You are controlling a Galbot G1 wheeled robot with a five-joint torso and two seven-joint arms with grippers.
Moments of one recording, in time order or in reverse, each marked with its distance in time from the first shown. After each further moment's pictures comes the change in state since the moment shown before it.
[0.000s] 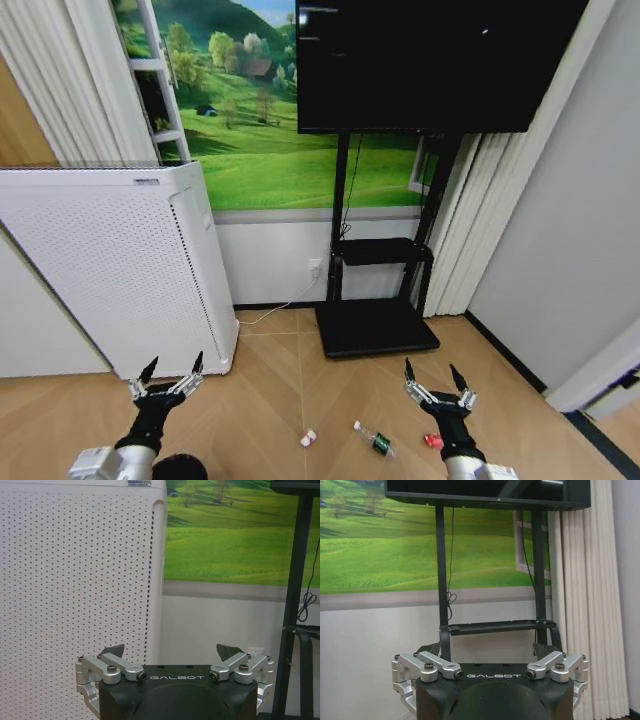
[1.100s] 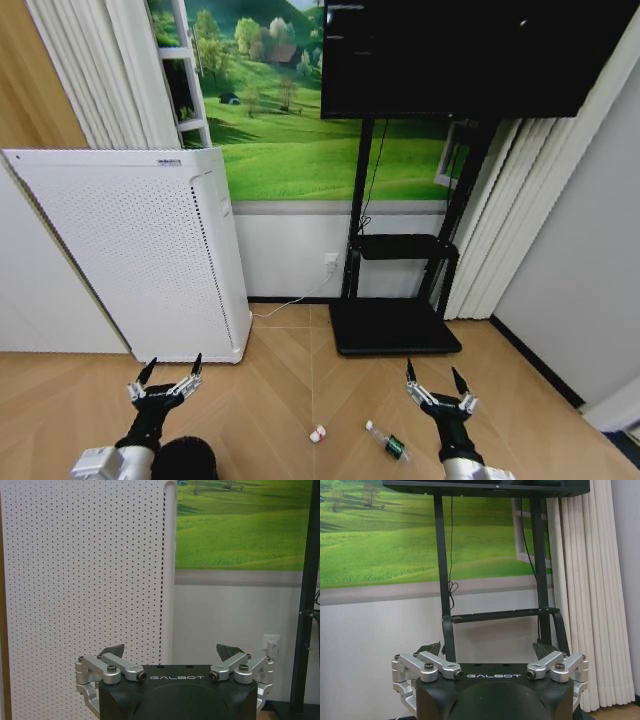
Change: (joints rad) left arm -0.004 -0.001 -0.003 0.015 0.034 -0.005 0.004; right arm -0.003 0.042 -0.009 -0.016 -0.004 0.026 0.012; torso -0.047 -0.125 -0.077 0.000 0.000
